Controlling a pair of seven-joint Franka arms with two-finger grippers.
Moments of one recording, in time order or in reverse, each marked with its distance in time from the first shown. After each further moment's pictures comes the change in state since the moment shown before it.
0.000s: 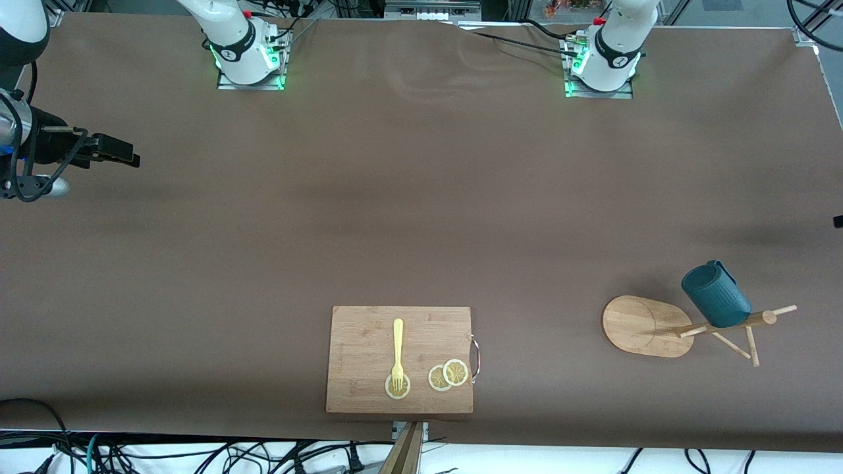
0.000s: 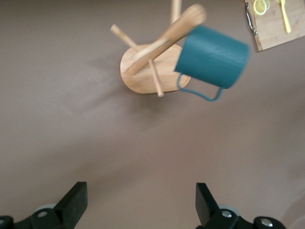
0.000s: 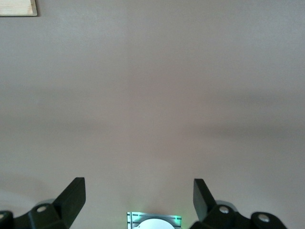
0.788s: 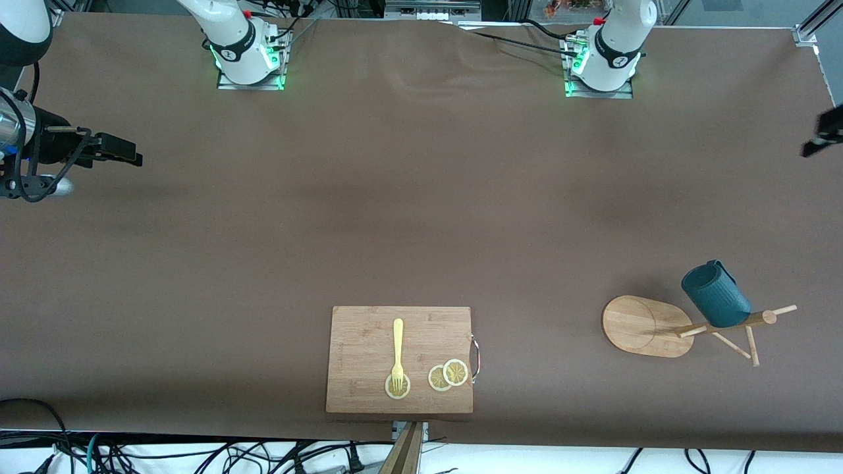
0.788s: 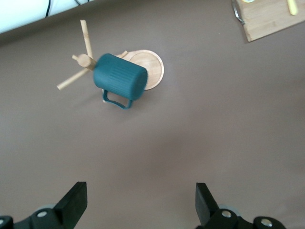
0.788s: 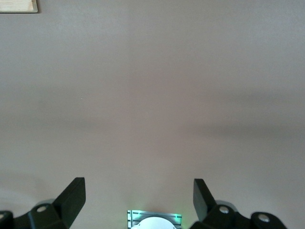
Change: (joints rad) left arm -0.455 -0.351 0.004 -0.063 0.261 -0.135 -0.490; right arm 0.001 0.001 0.005 -0.001 0.000 -0.006 0.000
